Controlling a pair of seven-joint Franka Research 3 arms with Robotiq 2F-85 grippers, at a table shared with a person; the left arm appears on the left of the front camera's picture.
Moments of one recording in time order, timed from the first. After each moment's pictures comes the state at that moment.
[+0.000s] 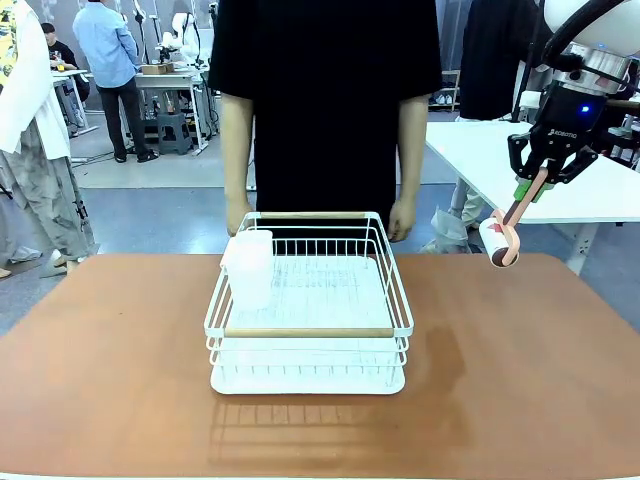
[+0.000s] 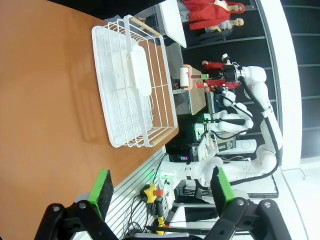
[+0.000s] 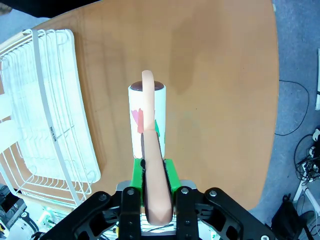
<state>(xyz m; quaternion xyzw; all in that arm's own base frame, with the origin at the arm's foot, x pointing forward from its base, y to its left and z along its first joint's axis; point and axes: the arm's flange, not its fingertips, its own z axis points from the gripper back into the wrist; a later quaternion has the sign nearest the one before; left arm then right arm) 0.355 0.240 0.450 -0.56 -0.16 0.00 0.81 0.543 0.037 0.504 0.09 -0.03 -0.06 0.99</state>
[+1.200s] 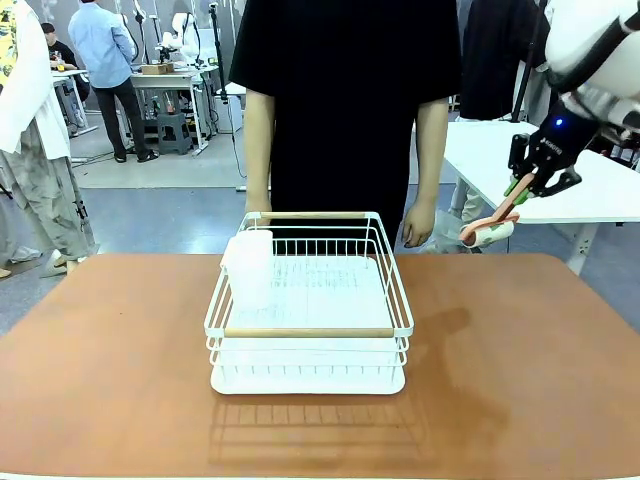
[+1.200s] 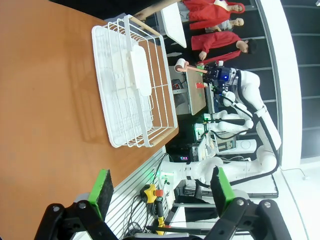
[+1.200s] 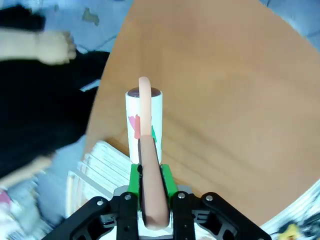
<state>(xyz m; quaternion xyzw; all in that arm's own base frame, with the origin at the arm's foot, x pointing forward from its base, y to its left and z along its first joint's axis) 0.355 0.240 0.450 -0.56 -0.16 0.00 0.81 0.548 0.023 0.469 0.19 -0.08 -0.53 0.82</state>
